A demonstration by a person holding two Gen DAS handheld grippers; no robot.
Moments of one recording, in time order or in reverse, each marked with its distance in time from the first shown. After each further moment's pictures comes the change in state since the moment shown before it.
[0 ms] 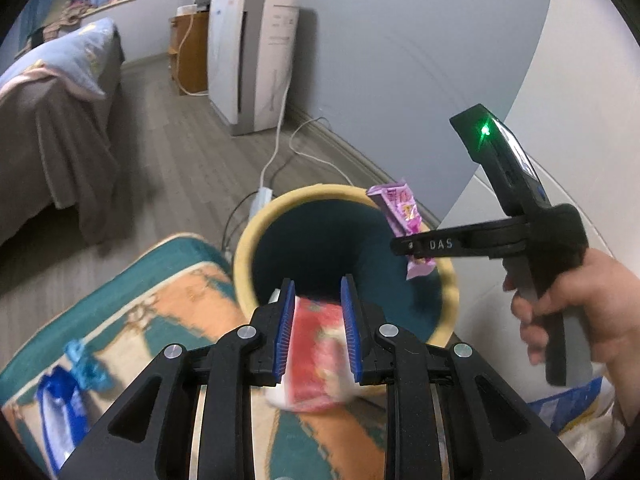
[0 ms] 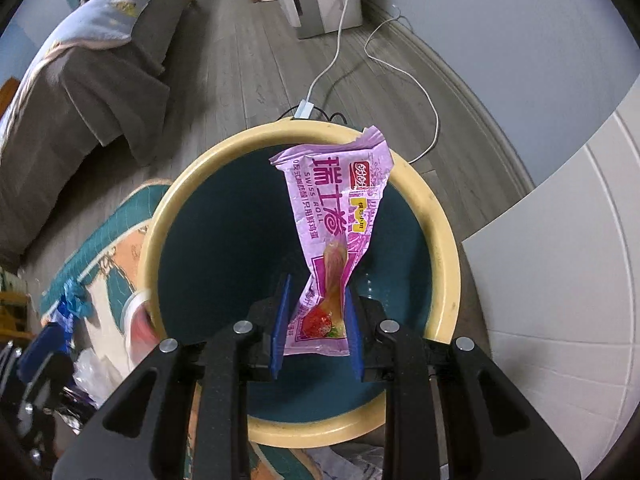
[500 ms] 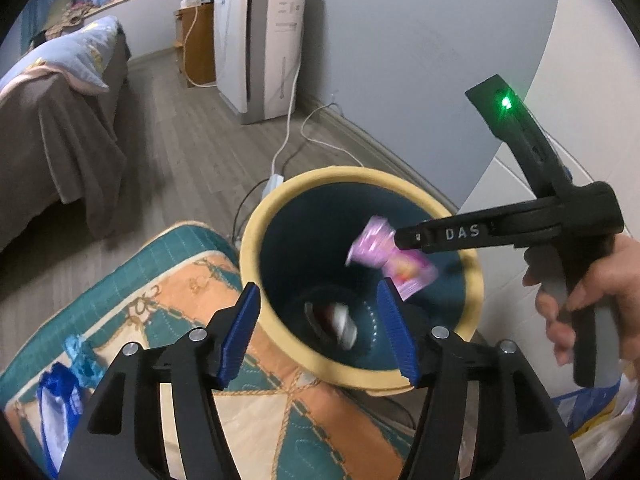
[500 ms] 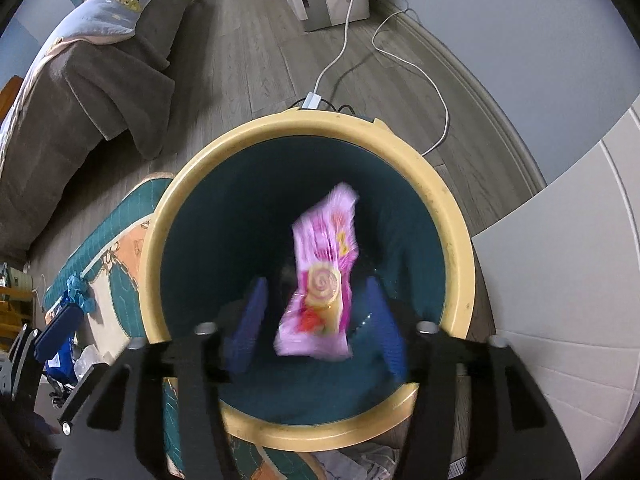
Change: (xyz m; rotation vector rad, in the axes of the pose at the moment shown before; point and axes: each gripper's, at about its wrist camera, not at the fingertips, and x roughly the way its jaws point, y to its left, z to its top) left arm 0.007 0.001 -0.010 0.005 0.042 0.065; right arm 0.007 0.002 0.003 -0.015 0.025 0.022
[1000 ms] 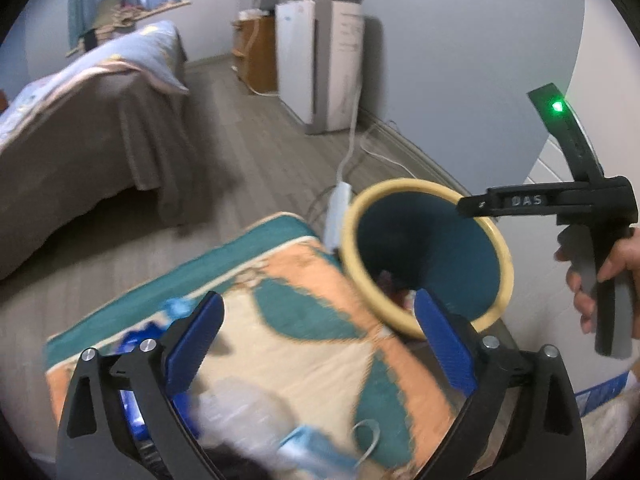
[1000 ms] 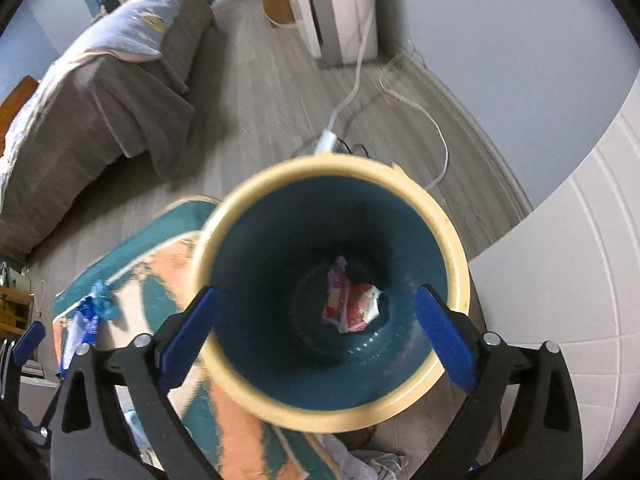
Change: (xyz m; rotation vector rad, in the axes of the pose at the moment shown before) left arm -0.101 0.048 -0.023 -0.073 -0.048 0.186; right arm -0.065 0.048 -0.015 -0.056 -0.165 -0.021
